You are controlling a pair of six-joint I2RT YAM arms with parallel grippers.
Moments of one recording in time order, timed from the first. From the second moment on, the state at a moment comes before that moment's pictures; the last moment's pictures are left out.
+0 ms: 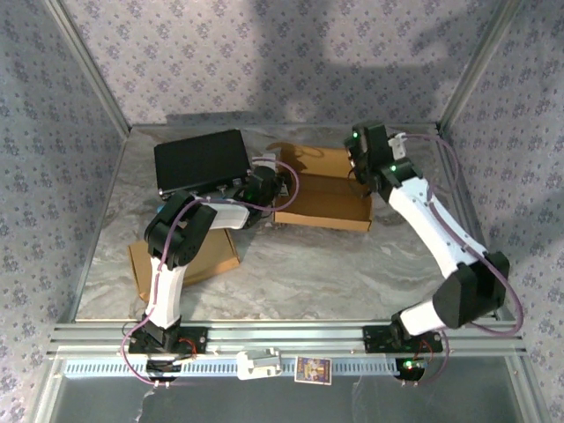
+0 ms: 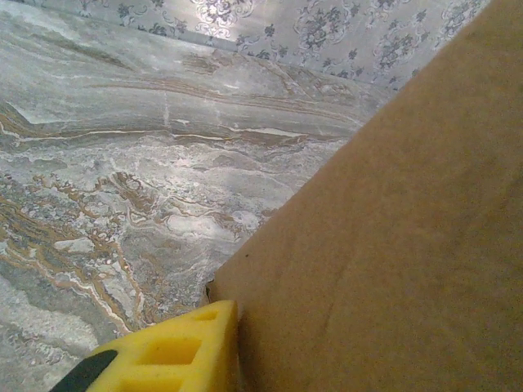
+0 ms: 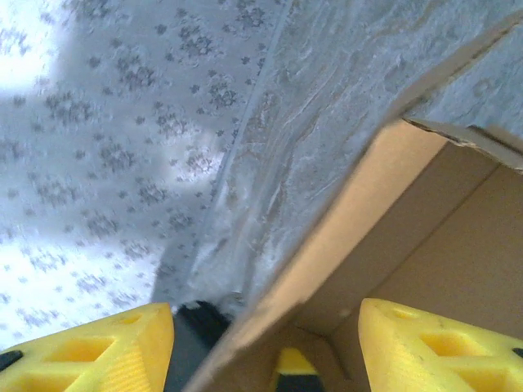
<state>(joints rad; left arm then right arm) -0.64 2.07 1.14 0.56 -0.15 -0.53 0.36 1.50 1.44 -0.62 0.28 1.46</state>
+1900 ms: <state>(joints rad) -0.76 1.60 0.82 0.06 -0.01 -0.72 0.33 1.47 1.27 -0.70 -0.04 1.71</state>
